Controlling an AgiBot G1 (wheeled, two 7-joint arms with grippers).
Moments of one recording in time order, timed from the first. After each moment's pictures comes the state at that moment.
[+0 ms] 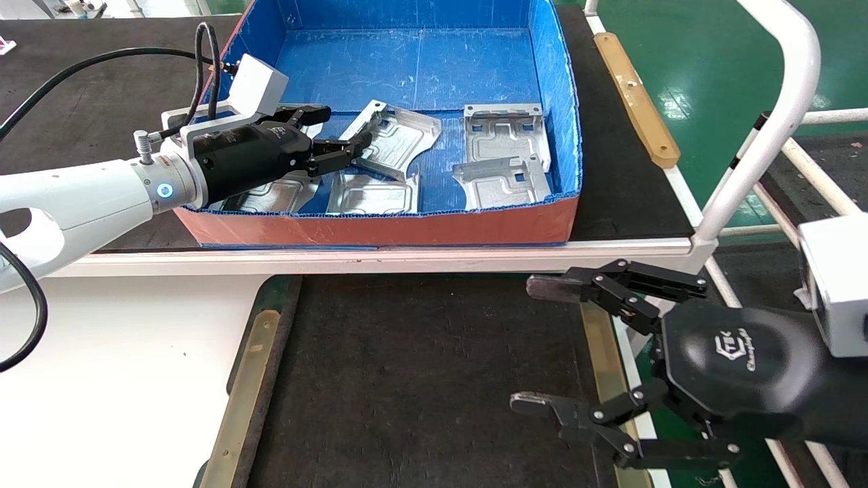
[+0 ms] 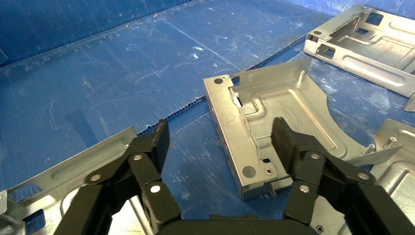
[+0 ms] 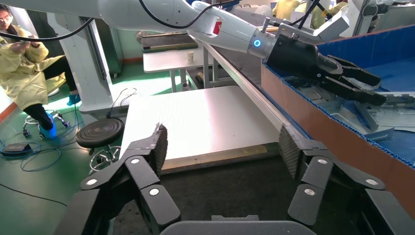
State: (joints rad) left arm -1.78 1.22 0.45 -0.02 1.17 0.94 0.28; right arm 1.08 -0.57 -0.38 1.24 -0.65 -1.44 0.13
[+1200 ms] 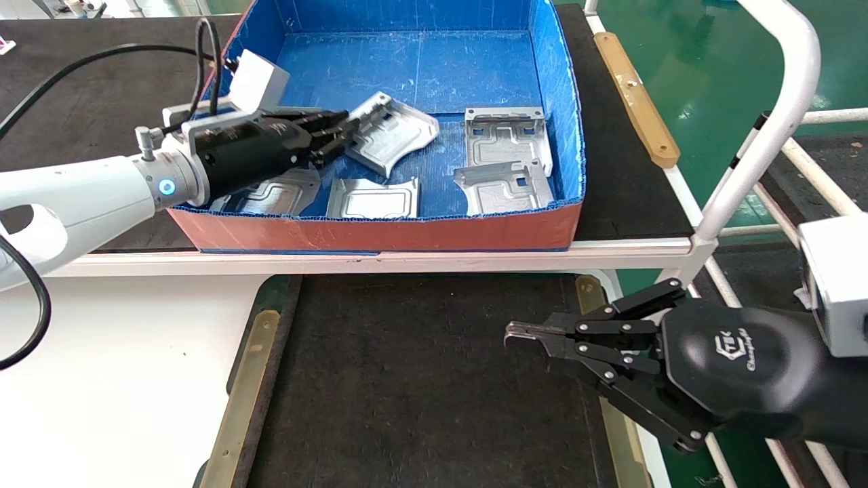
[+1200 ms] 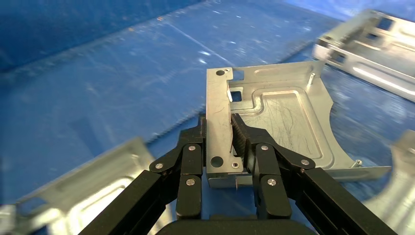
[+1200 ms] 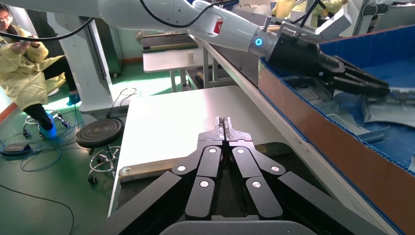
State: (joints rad) left arm -1.79 1.22 0.44 -0.03 1.16 0.92 0.27; right arm 1.08 -0.57 -0.38 1.24 -0.65 -1.44 0.13
